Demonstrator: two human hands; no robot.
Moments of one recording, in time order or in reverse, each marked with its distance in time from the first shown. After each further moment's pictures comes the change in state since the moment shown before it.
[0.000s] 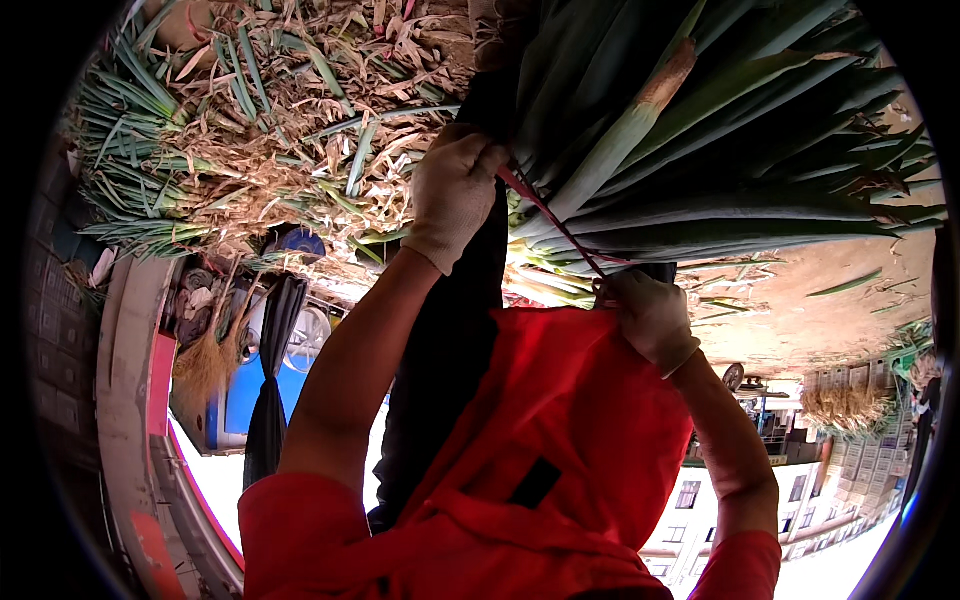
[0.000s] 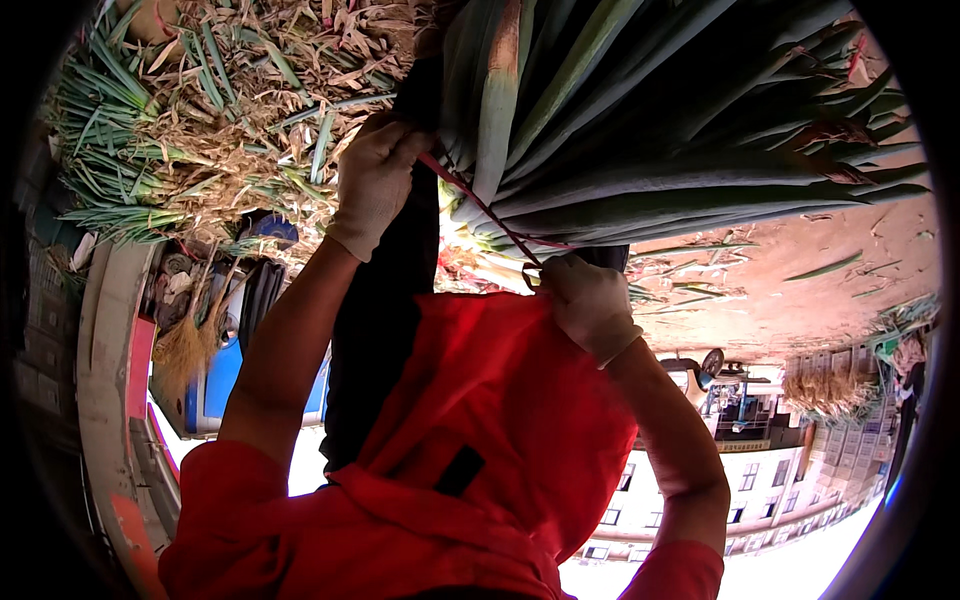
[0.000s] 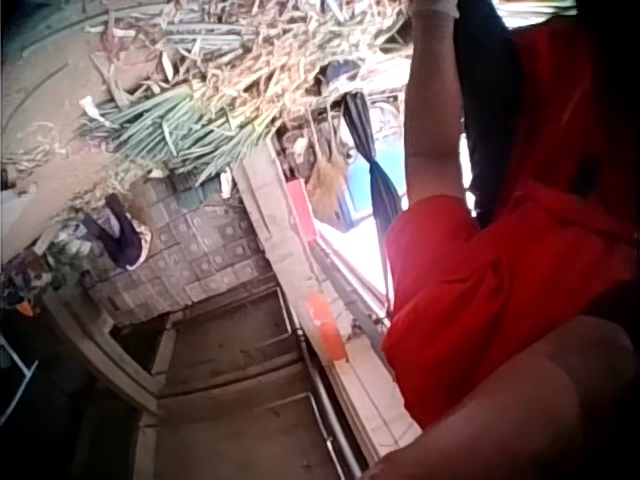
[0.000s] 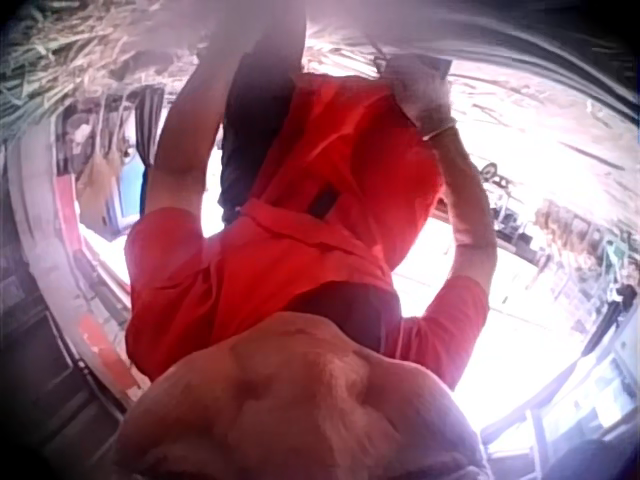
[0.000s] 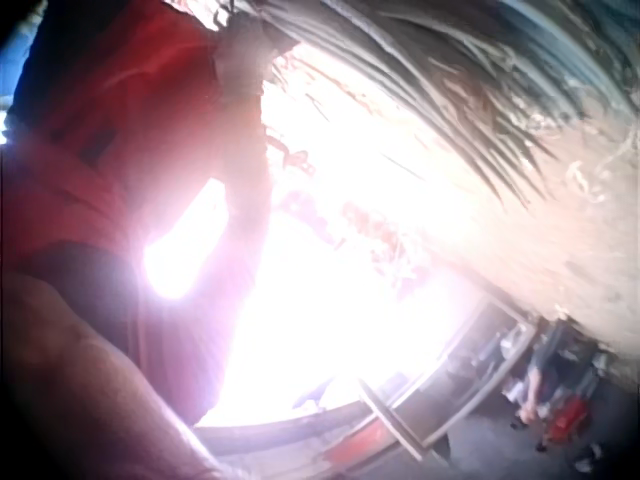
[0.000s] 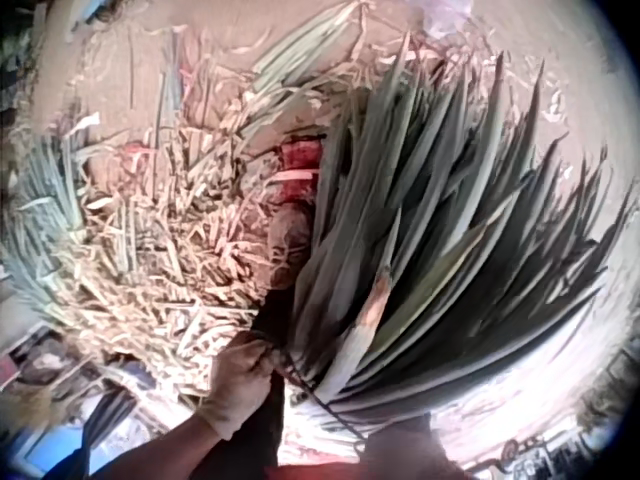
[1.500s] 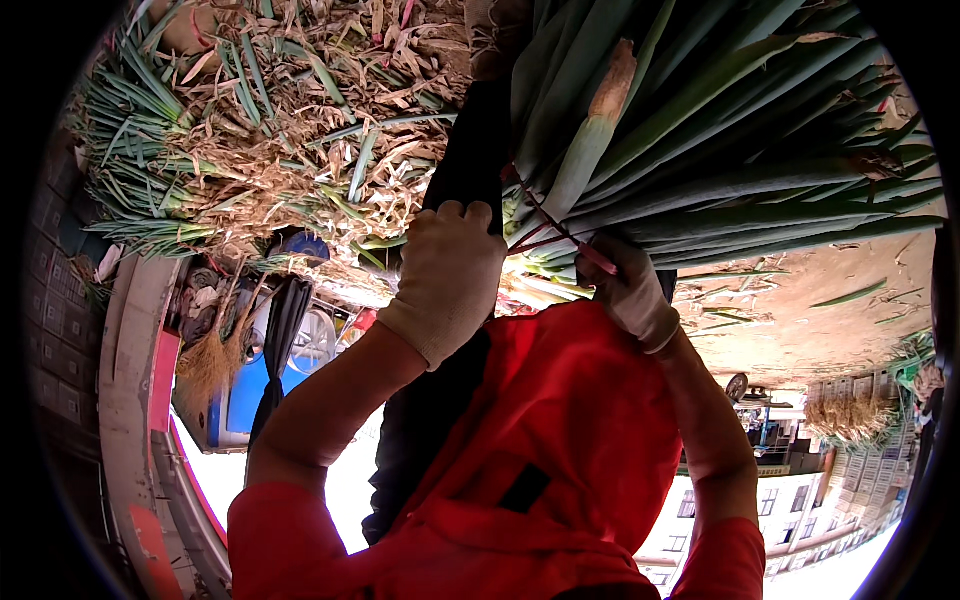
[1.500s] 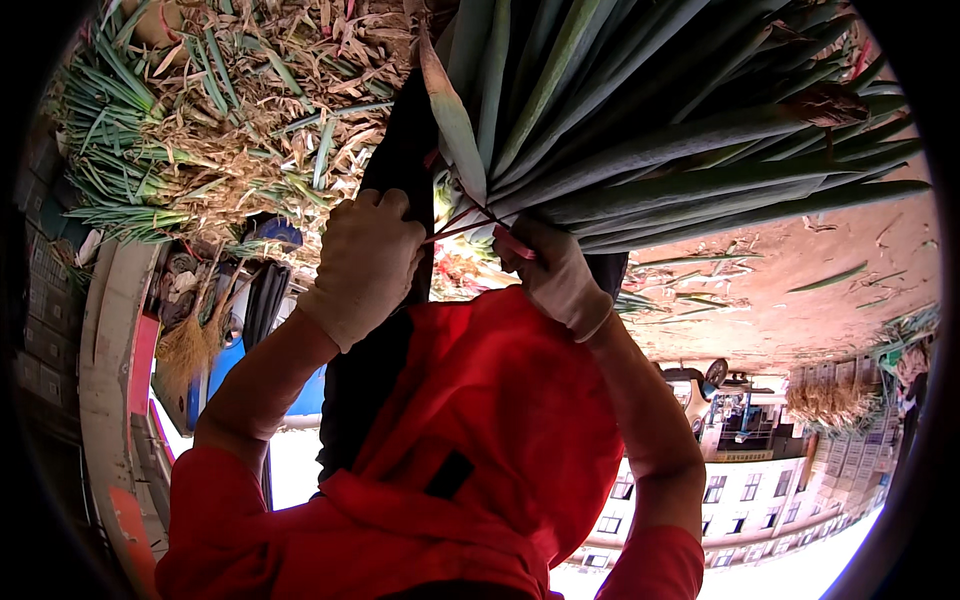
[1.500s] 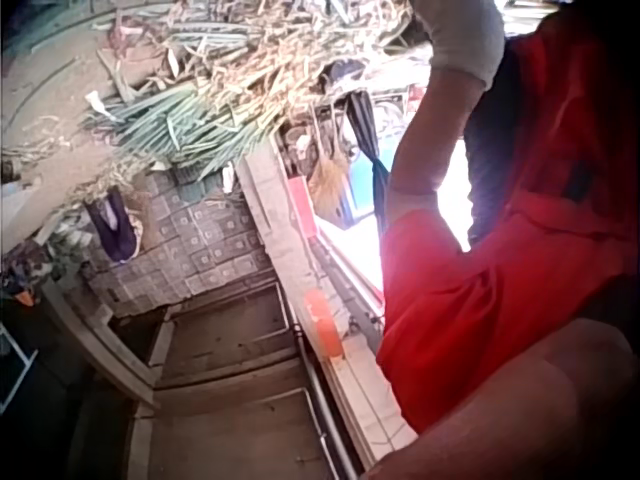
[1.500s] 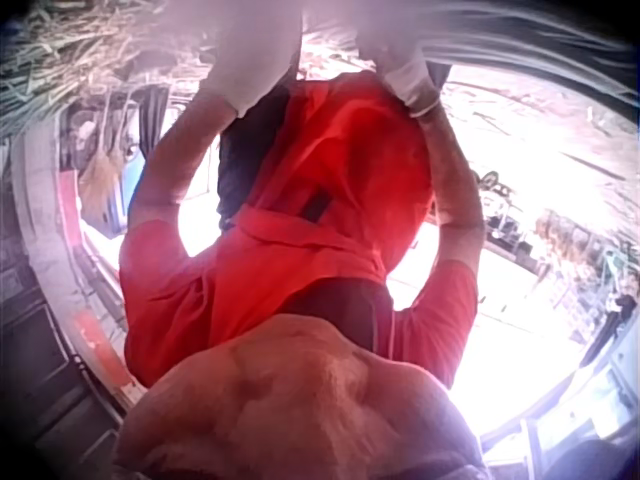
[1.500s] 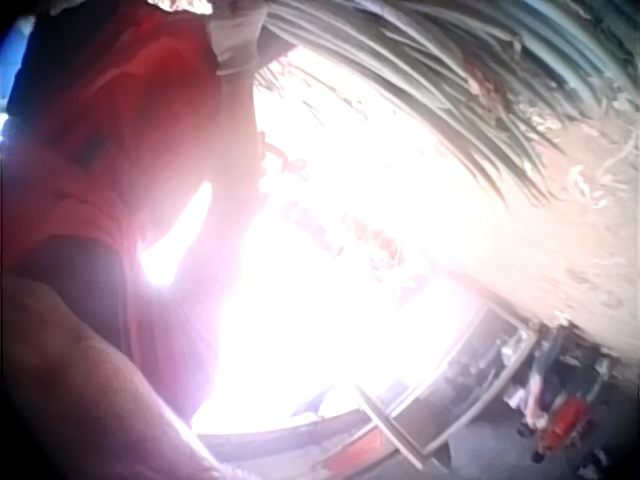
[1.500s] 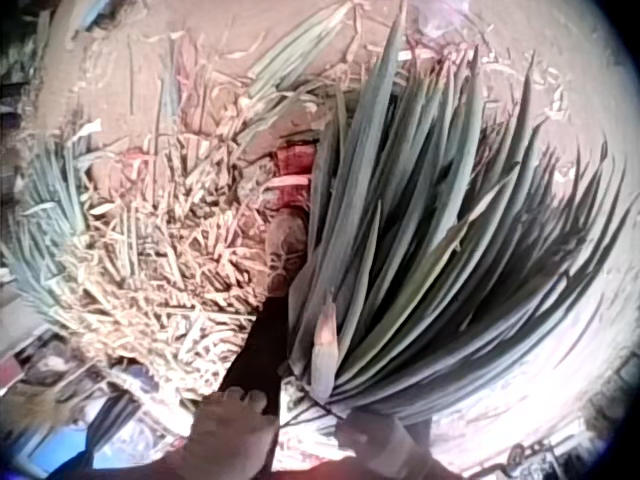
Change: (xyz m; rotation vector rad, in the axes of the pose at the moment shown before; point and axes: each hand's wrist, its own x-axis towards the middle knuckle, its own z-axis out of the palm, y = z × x) left_hand -0.048 0.090 -0.034 0.999 -0.603 0.236; right_hand 0.054 -0.007 0.011 0.857 -0.068 0.016
